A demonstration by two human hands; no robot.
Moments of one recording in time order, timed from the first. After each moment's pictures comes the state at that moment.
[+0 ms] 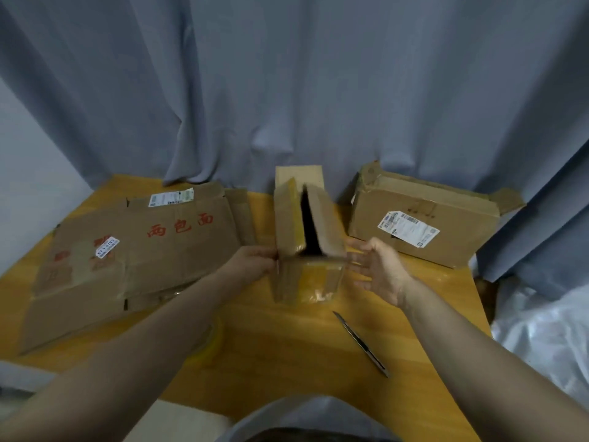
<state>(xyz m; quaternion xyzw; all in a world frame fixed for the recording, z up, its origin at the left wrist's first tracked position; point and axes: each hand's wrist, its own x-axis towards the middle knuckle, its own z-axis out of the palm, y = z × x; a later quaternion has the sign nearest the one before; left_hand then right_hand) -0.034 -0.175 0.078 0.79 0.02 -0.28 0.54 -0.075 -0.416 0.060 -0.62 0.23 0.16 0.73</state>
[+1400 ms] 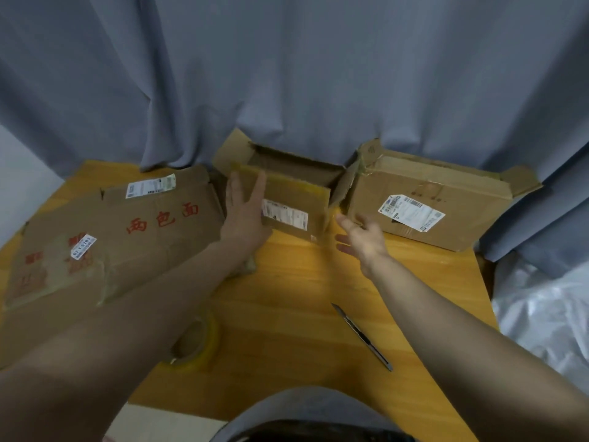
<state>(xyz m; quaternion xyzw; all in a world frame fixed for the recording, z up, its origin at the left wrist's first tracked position) 0.046 -0.200 0.067 0.96 -0.10 -0.05 0.26 -0.010 -0.396 0.039 -0.67 0.34 0.02 0.66</state>
